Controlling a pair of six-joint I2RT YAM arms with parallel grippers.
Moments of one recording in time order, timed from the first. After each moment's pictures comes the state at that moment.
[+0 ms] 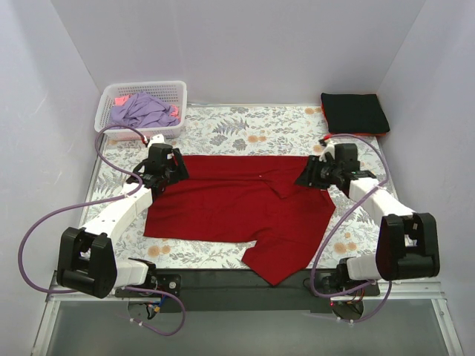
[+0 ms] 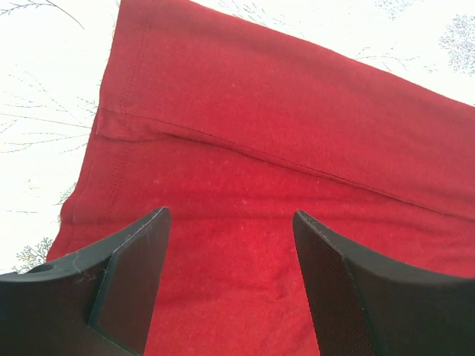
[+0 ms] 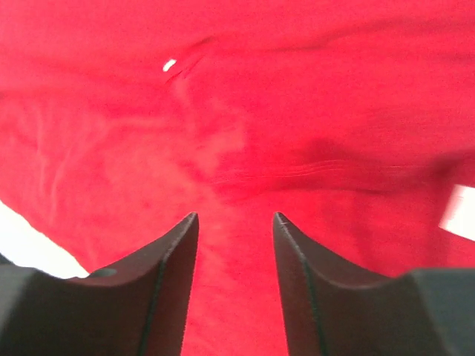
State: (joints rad) left arm -0.28 1.29 0.83 -0.28 -0.25 -0.50; right arm 0.17 1.40 0.79 -0.24 -0.47 0.29
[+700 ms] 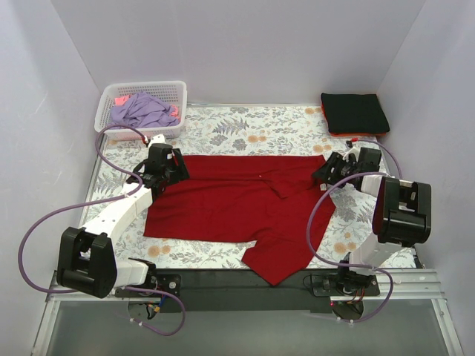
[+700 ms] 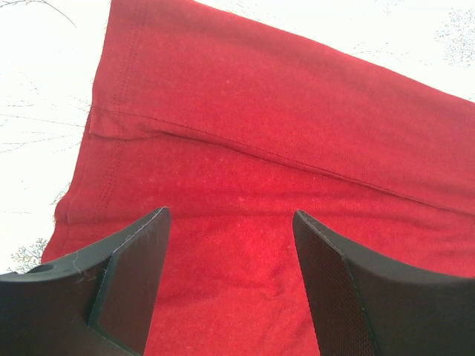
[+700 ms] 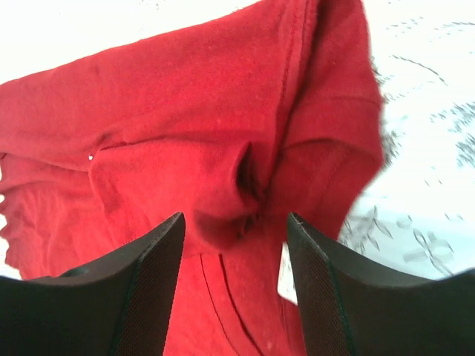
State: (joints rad) left arm -0.28 1.29 0.83 -0.29 -0.23 -0.49; right arm -0.18 1.64 0.76 0.07 -0.64 0.31
